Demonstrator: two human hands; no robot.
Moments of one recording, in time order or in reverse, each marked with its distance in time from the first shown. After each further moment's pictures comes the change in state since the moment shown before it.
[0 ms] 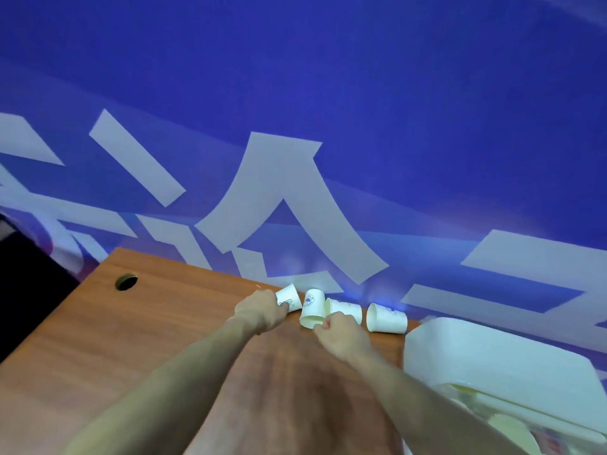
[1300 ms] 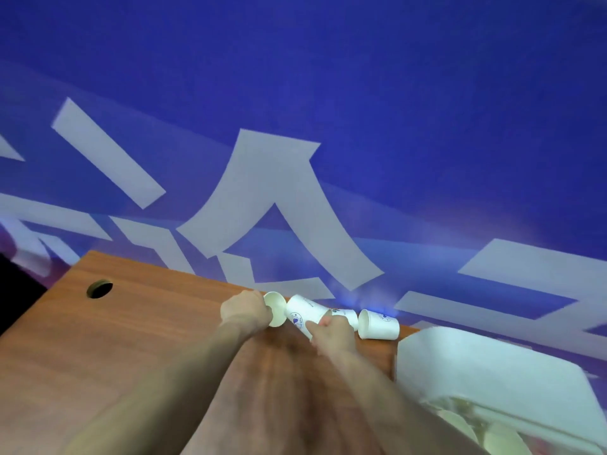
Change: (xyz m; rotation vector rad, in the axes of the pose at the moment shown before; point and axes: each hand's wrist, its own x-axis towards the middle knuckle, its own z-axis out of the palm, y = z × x) left_hand 0.034 -0.001 0.005 0.105 0.097 -0.085; right_hand 0.033 -0.006 0.017 0.480 0.113 0.195
